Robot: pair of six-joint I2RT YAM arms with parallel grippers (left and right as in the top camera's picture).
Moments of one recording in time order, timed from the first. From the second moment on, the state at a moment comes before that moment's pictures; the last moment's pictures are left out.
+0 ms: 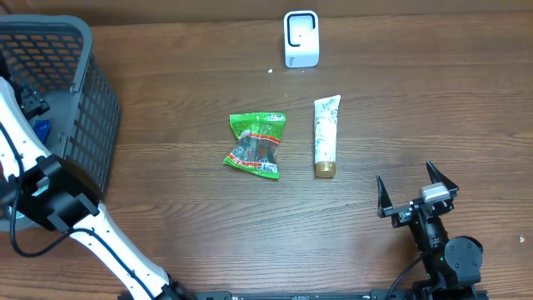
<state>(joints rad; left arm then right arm) 0.64 2.43 2.54 -1.37 -0.35 -0.10 0.12 0.01 0.02 -0.02 -0.12 -0.11</state>
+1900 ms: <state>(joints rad) 0.64 2.60 2.45 -1.01 -0.28 0.30 0.12 0.01 0.02 -0.02 -0.12 -0.11</state>
